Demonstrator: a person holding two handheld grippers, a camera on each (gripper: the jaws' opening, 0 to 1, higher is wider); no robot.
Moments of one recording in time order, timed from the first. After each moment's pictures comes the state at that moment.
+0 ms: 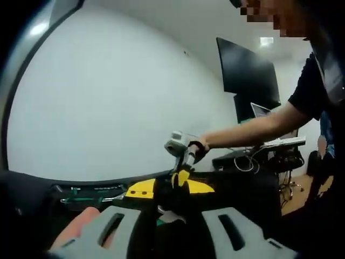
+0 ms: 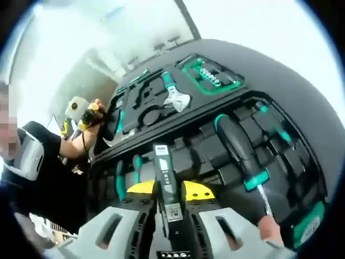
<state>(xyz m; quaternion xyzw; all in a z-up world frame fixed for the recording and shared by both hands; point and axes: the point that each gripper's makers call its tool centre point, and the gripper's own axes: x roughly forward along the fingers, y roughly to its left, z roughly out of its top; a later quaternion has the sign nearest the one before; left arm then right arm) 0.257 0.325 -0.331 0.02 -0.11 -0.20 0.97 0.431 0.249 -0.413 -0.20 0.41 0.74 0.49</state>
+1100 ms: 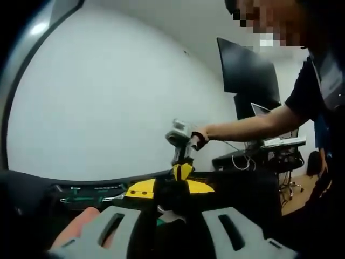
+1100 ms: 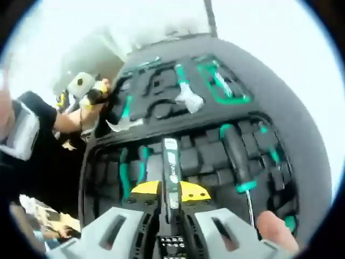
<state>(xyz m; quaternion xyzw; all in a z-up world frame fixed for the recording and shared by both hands) 0.257 0.324 -0.332 0.02 -0.11 -0.20 0.97 0.433 0.237 -0.399 -0.29 0.40 0.74 0.46</state>
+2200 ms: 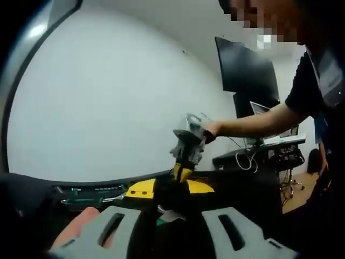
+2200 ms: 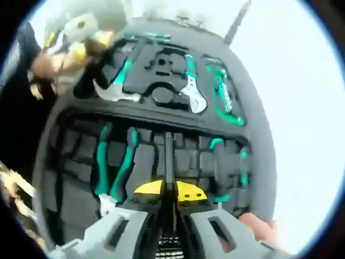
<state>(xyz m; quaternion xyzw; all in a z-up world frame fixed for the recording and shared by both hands) 0.255 0.323 -0.333 0.03 -0.11 -0.20 0.97 0.436 0.247 -0.384 -0.56 0.08 0.65 0.51</state>
